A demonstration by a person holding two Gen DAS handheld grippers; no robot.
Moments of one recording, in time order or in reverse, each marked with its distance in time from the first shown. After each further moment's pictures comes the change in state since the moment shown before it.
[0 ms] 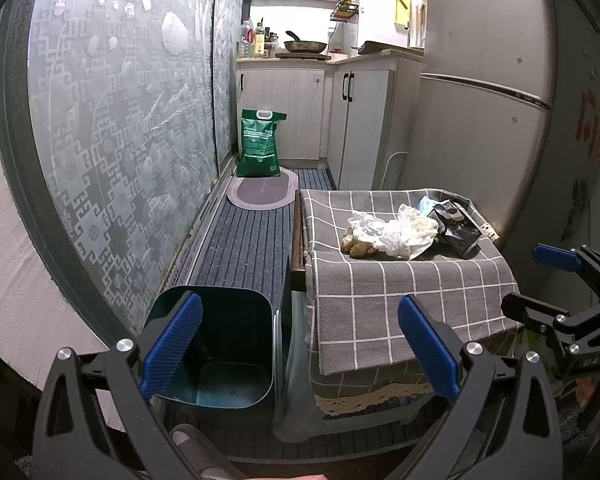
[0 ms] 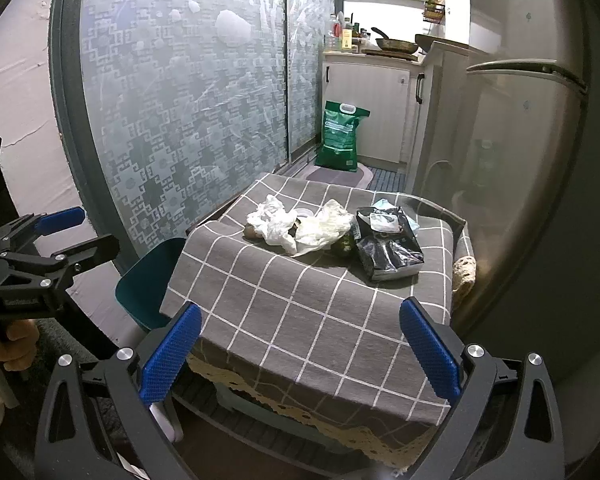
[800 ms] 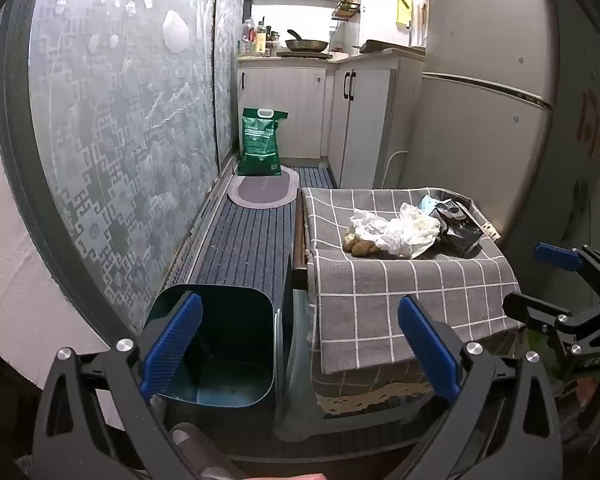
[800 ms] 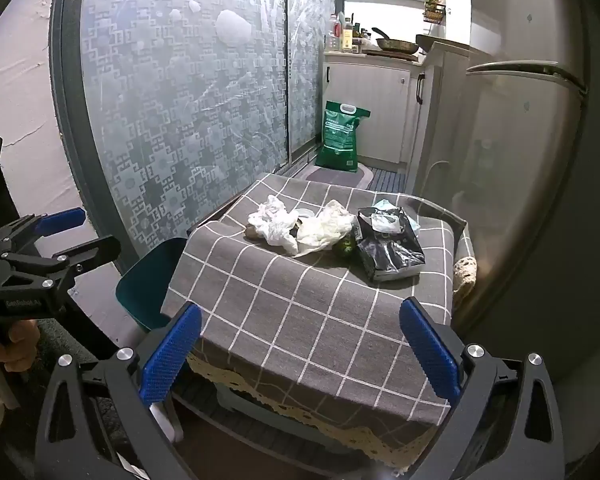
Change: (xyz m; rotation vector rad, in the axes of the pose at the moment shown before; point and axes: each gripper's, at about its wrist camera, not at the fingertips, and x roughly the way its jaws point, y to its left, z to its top) left arm -0.001 0.000 0.000 -0.004 -0.003 -0.005; right arm 0.000 0.003 0.000 0.006 0.003 0.007
